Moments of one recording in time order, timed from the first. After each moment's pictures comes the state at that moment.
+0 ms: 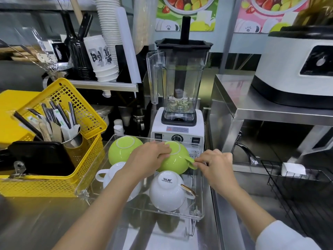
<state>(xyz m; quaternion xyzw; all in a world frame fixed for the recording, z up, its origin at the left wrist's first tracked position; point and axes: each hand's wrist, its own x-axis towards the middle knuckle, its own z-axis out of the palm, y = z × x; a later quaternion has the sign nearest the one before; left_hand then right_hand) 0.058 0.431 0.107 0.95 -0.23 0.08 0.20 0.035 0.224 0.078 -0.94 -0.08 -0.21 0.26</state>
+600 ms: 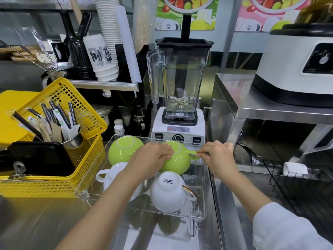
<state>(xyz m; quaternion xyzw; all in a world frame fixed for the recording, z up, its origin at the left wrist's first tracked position) 0.056 0.429 0.108 0.94 -0.23 0.07 0.25 0.065 0.215 0.083 -0.95 -0.08 -0.21 0.21</state>
